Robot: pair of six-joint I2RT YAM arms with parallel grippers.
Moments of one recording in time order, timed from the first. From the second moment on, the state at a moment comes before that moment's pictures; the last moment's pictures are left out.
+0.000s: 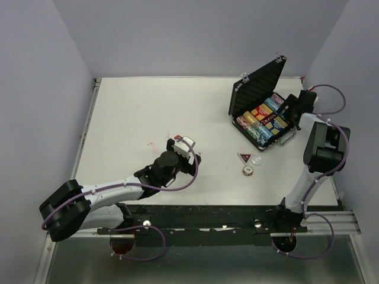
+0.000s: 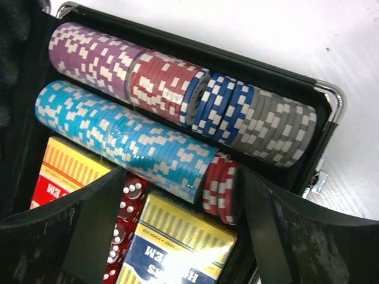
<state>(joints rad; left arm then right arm) -0.95 1.16 0.45 0.41 -0.30 -0.15 -0.24 1.94 1.22 0.02 0.02 0.40</state>
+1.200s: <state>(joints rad) -0.95 1.18 0.45 0.41 -0.30 -0.15 -0.25 1.87 1.22 0.03 -0.04 0.45</state>
